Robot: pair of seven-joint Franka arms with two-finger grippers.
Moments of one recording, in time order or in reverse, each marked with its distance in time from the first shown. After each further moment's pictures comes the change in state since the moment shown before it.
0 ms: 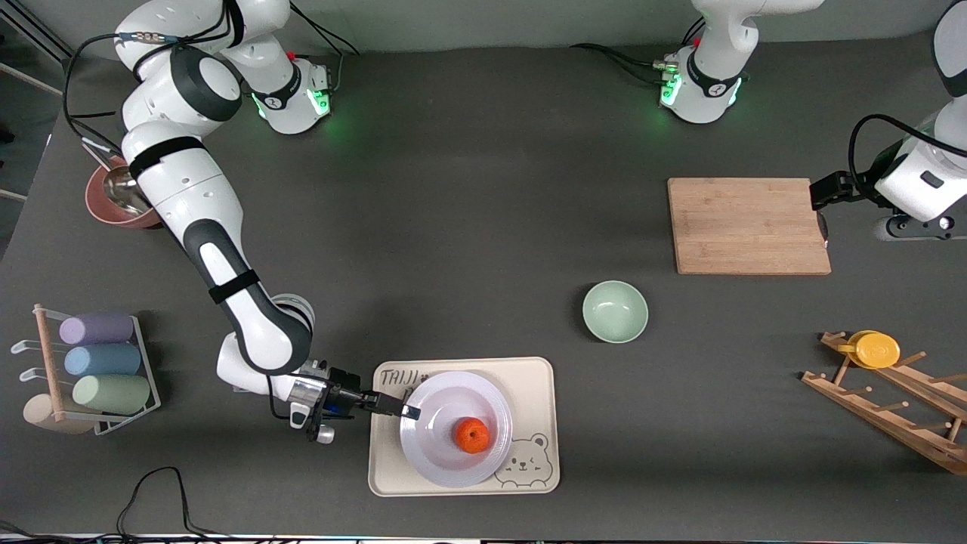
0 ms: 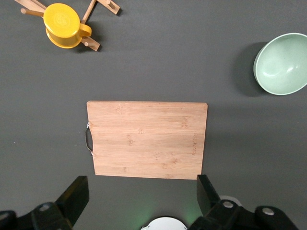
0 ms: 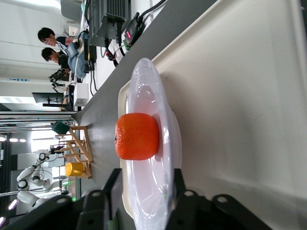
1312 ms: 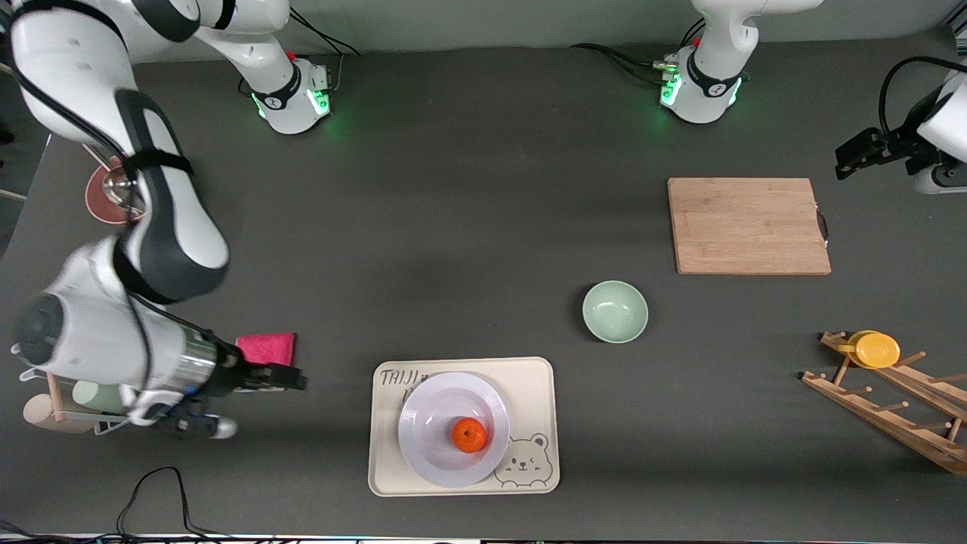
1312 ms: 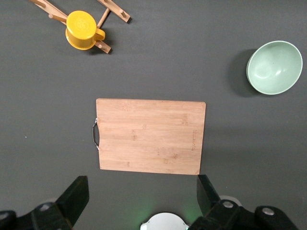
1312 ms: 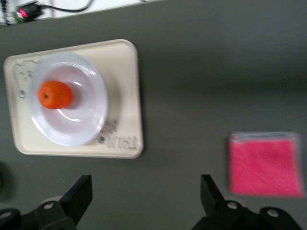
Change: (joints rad) left arm 0.034 -0.124 -0.025 0.002 0.000 -0.063 0.000; right arm -0.037 -0.514 -0.175 0.011 -0.992 -0.645 0.723
